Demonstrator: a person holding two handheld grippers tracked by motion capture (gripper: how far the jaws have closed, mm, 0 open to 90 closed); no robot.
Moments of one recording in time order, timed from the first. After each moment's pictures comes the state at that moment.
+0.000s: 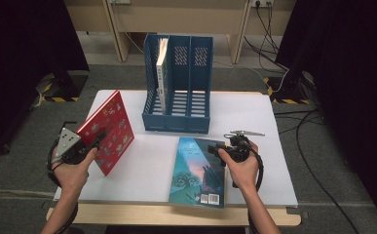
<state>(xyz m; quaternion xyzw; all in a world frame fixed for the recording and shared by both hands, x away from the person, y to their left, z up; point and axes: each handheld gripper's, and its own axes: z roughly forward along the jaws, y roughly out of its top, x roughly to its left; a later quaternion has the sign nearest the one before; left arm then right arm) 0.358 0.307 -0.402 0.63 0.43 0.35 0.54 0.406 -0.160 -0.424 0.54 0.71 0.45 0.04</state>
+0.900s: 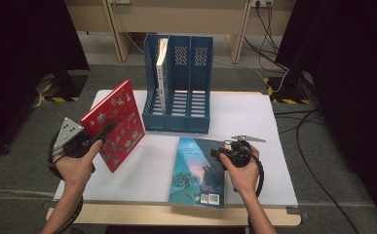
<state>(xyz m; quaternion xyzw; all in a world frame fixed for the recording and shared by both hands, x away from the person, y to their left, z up) 0.352 0.278 -0.352 0.62 0.42 0.32 0.58 0.397 -0.163 -0.436 0.55 0.71 0.44 0.07</state>
